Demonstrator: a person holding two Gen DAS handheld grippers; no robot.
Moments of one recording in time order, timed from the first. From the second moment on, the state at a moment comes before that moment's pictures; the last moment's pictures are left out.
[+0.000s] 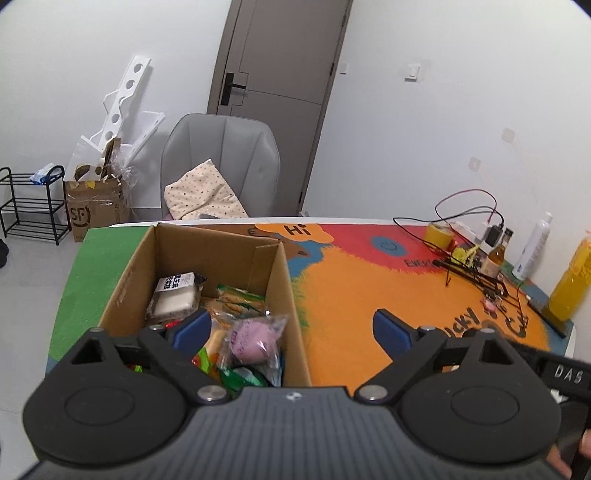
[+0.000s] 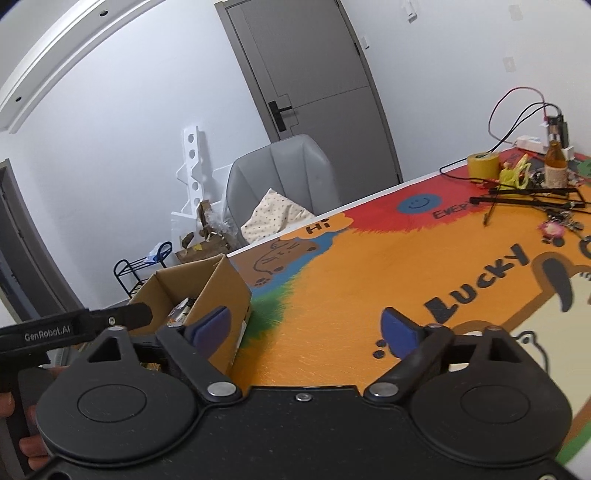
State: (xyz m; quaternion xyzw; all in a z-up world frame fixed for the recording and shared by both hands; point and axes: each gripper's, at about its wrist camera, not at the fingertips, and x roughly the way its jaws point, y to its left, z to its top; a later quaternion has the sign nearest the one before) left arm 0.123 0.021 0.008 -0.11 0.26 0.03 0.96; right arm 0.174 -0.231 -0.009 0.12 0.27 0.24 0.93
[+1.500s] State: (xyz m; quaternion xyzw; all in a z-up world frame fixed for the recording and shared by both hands) left arm -0.005 0.034 0.004 -0.07 0.27 0.04 0.96; right arm 0.049 -0.236 0.014 0.06 0.26 0.22 0.94
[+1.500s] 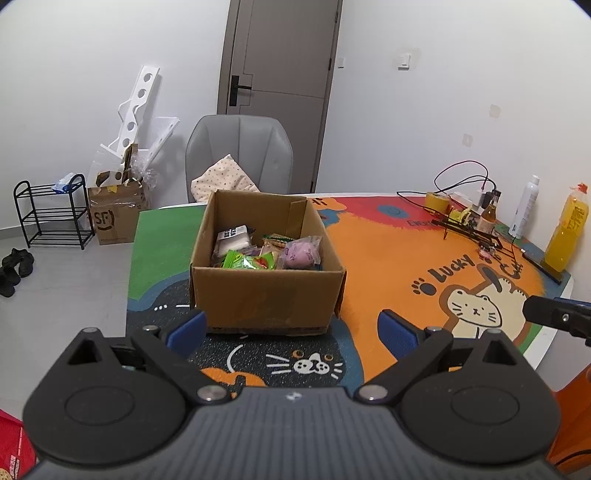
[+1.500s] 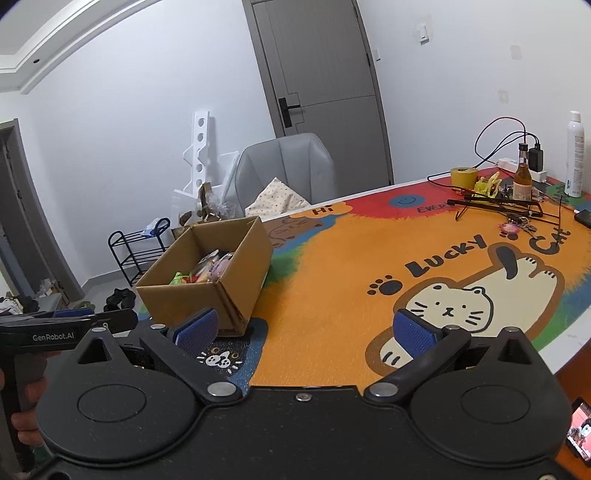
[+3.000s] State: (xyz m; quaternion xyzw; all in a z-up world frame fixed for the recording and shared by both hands) left arm -0.008 0.023 0.006 -0.06 0.27 0.03 0.96; right arm 0.048 -0.239 0.014 0.06 0.26 0.22 0.94
